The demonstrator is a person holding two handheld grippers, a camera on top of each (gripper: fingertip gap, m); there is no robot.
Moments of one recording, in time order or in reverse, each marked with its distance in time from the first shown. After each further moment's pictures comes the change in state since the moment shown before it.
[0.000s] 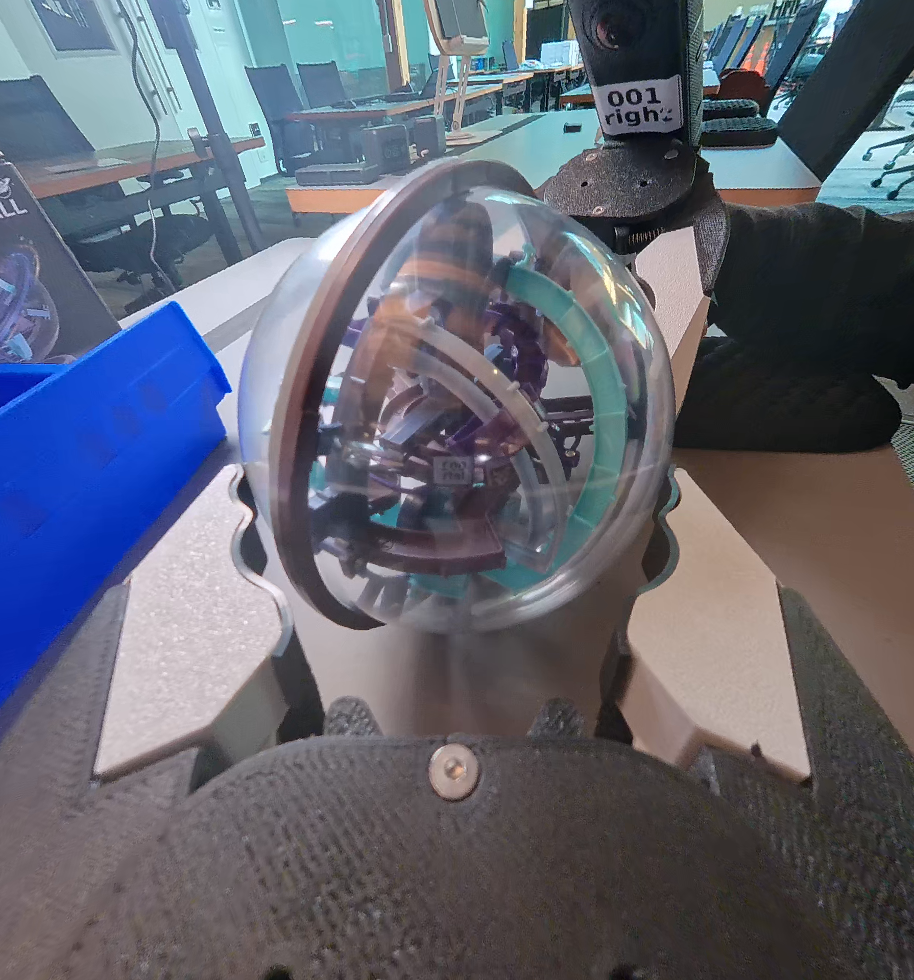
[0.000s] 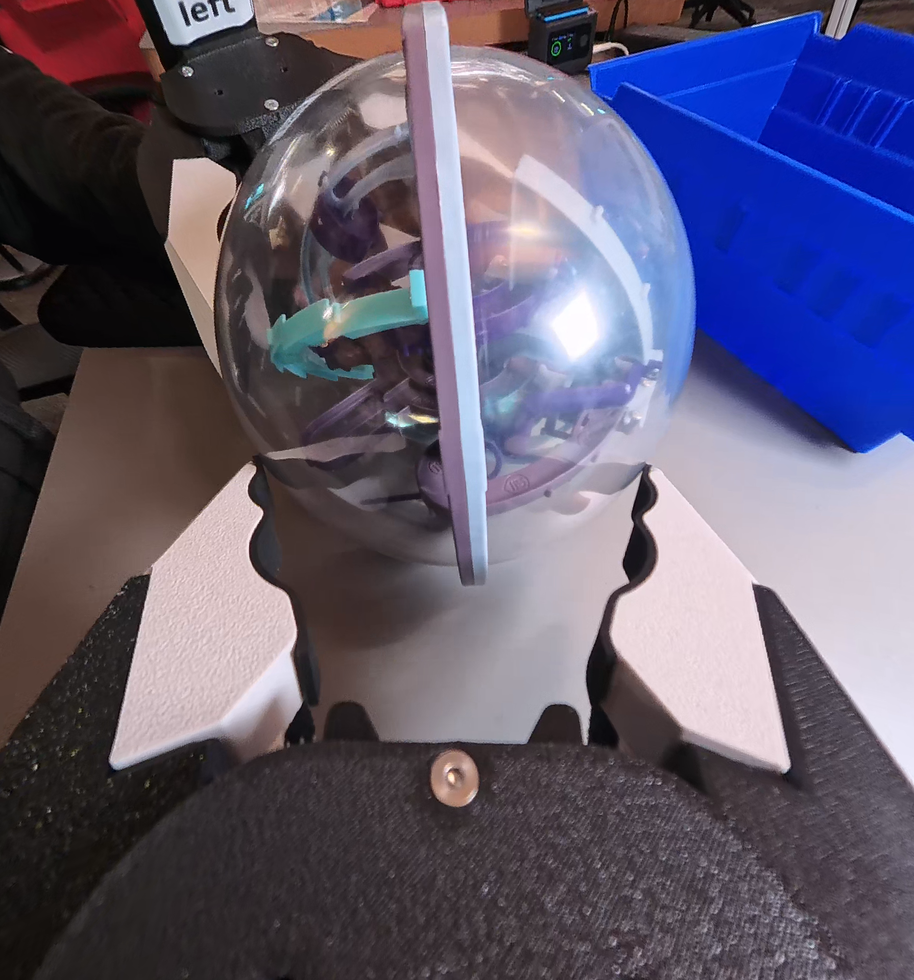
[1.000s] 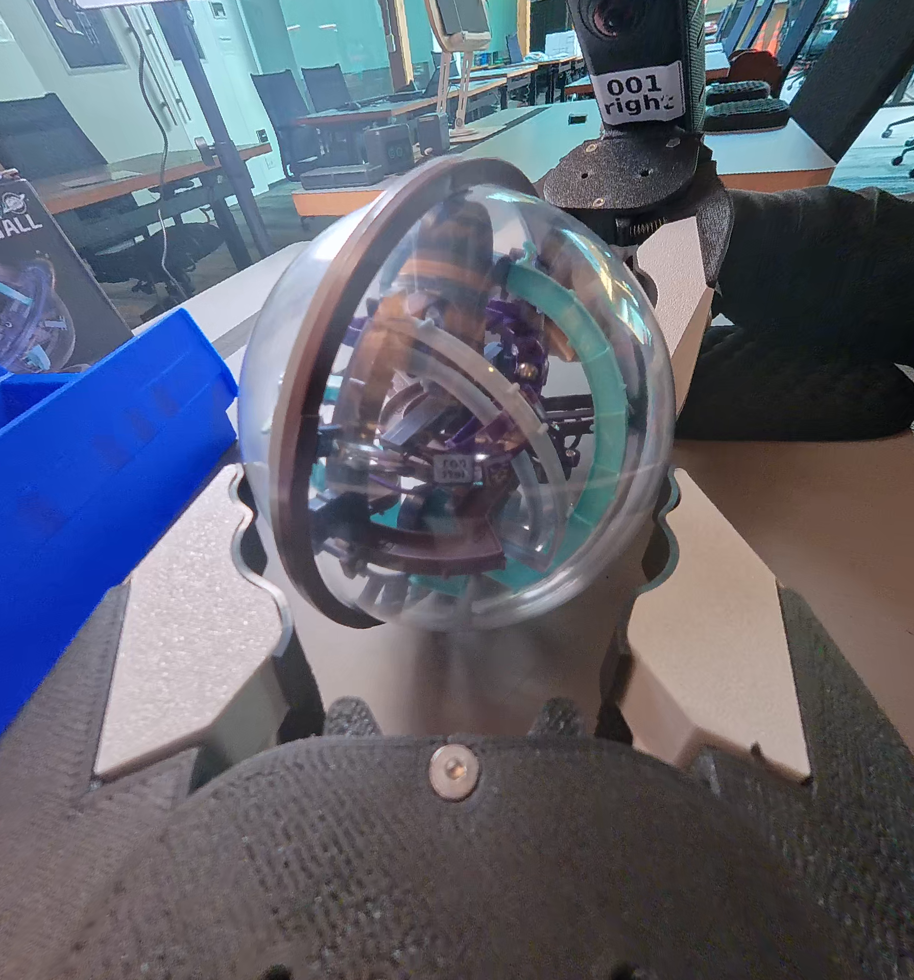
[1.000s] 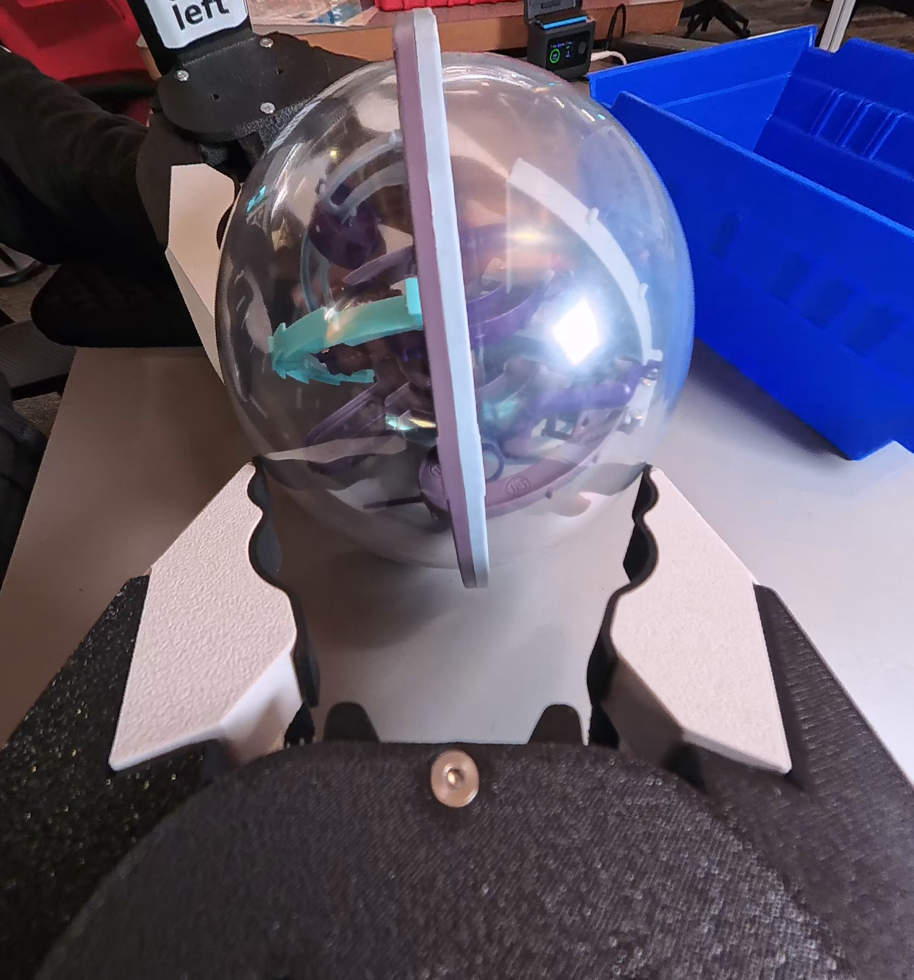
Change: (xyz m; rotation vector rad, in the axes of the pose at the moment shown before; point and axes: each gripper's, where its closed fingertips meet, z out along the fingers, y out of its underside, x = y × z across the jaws) left arm 0.000 0.001 -0.001 -0.004 -0.014 0.034; right arm 0.000 -0.001 0.001 0.006 0.006 -0.011
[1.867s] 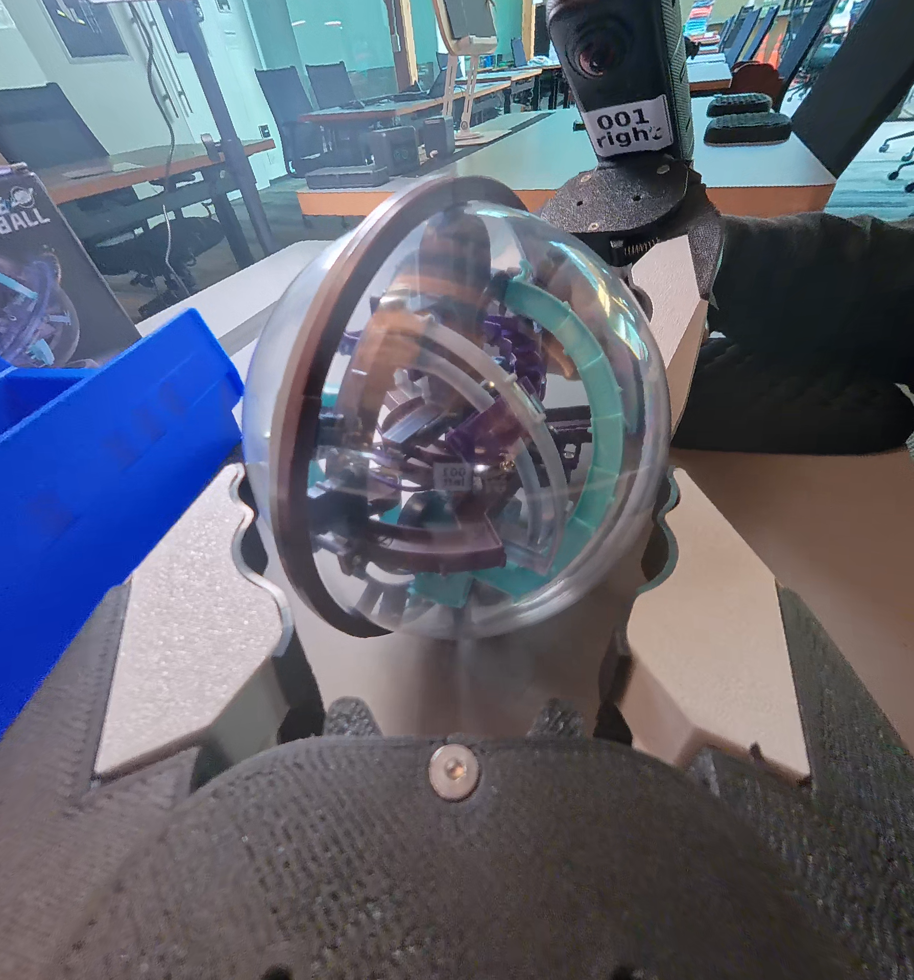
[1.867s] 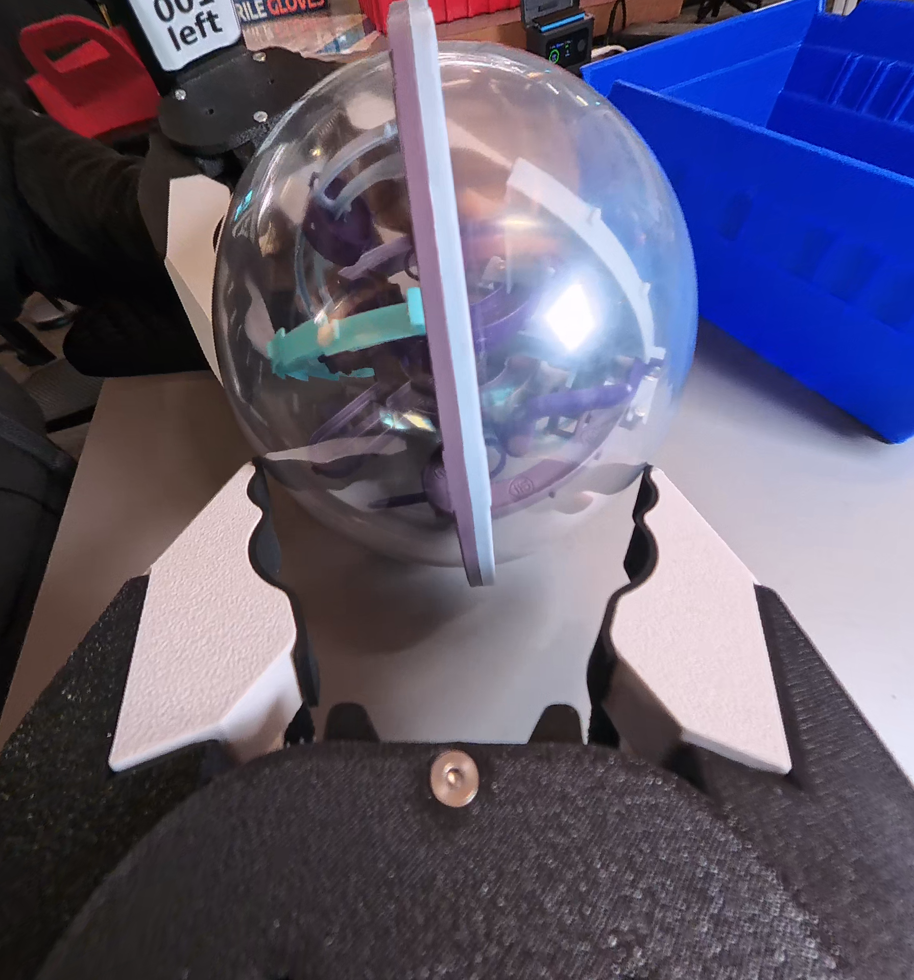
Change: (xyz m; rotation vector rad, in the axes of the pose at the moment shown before) left arm -0.005 -0.004 -0.001 0.001 -0.001 -0.026; right arm 0.002 0.000 0.004 0.023 -0.033 0.083
